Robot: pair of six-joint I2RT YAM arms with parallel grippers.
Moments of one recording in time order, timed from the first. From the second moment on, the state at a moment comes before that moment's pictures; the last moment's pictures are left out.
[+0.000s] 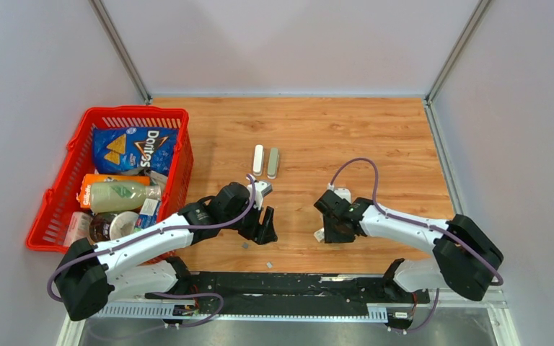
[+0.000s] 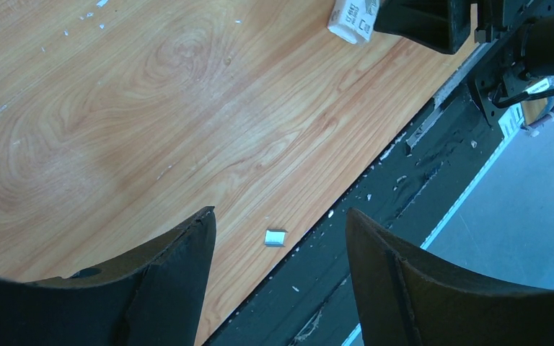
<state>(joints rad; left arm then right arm) -0.88 1.06 0.61 -0.33 0.25 -0.47 0.85 1.31 0.64 -0.65 0.18 0.79</state>
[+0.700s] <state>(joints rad) -0.88 1.05 0.61 -0.33 0.25 -0.47 0.92 1.54 0.84 -0.53 0.14 0.72</state>
